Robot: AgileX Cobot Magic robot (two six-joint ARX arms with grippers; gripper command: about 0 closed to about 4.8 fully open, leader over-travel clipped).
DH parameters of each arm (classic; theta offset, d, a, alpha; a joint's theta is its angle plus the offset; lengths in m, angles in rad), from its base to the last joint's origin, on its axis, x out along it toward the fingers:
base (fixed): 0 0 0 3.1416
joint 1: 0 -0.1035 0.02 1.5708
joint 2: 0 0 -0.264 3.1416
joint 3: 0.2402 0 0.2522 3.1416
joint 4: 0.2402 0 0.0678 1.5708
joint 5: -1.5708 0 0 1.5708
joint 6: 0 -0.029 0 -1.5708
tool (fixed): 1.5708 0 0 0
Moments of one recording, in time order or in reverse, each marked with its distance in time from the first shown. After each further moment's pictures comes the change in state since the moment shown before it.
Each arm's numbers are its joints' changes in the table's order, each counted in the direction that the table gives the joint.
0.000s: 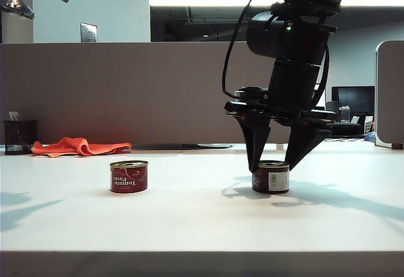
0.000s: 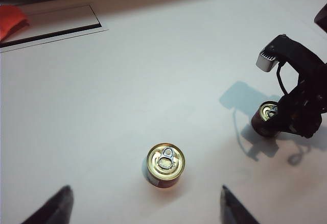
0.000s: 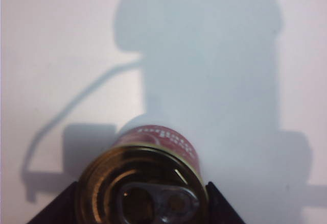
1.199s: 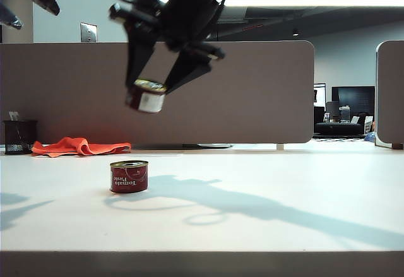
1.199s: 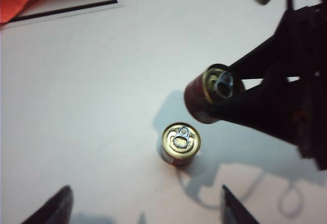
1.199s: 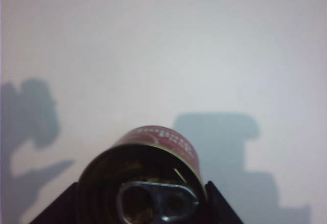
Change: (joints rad) left arm 0.000 0.000 0.000 0.072 0.068 -0.001; right arm -0.290 0.034 0.278 -0.191 0.031 0.001
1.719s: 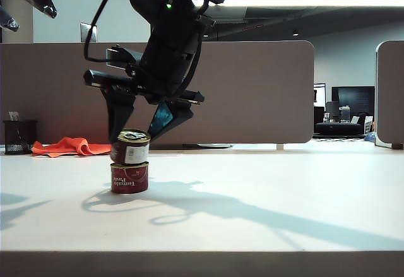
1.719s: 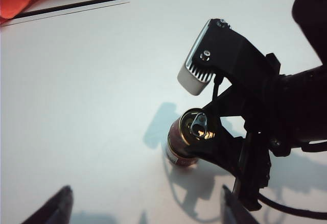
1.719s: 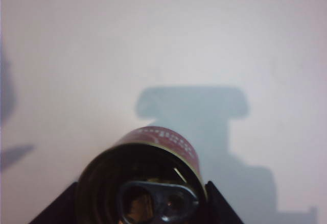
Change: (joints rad) left arm 0.000 -0.001 0.000 0.005 0.012 0.000; right arm -0.040 0.148 0.005 -0.037 -0.048 0.045
